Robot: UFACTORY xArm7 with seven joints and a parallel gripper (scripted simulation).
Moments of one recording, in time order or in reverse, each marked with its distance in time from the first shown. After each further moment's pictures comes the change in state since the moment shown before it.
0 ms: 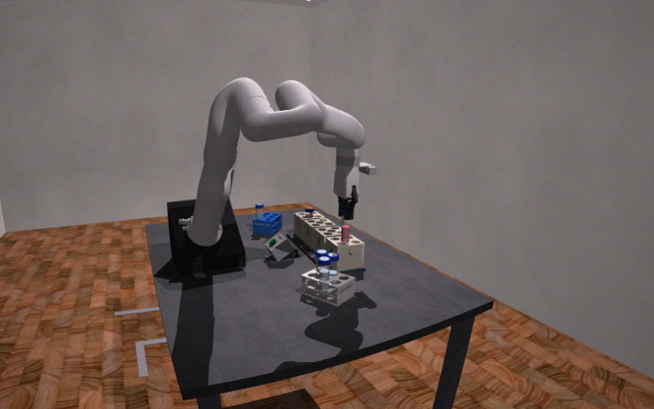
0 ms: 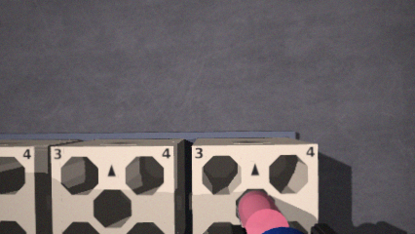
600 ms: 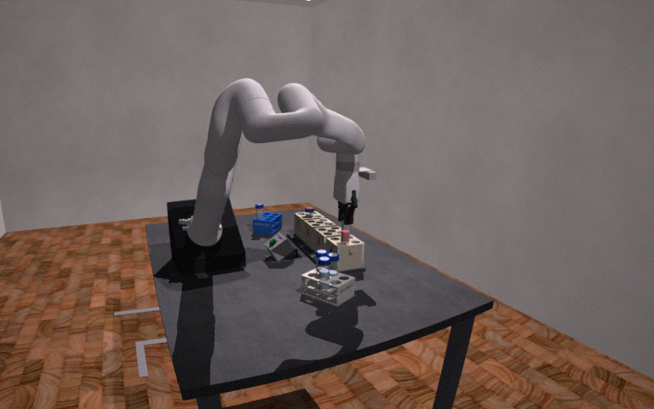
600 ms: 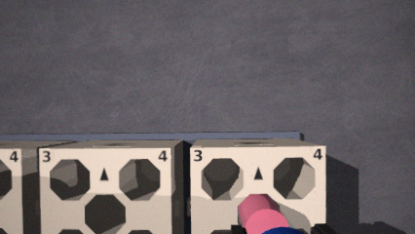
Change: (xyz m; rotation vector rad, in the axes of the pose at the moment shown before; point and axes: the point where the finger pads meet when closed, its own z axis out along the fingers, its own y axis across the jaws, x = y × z) arm 0.000 0.000 0.016 0.000 0.000 0.000
